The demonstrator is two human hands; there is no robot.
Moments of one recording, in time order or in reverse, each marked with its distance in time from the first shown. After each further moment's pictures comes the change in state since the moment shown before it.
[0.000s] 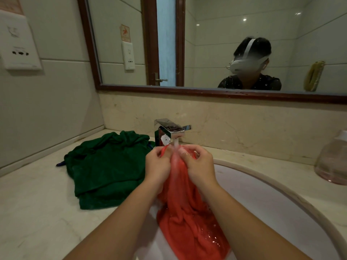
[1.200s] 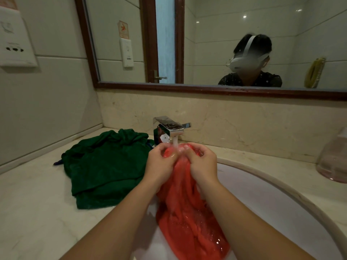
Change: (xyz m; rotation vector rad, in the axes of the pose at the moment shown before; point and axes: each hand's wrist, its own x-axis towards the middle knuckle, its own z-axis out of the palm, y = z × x) left_hand -0.004 0.004 -0.003 0.118 -0.126 0.195; right_hand 0.004 0.003 0.001 0.170 0.111 0.153
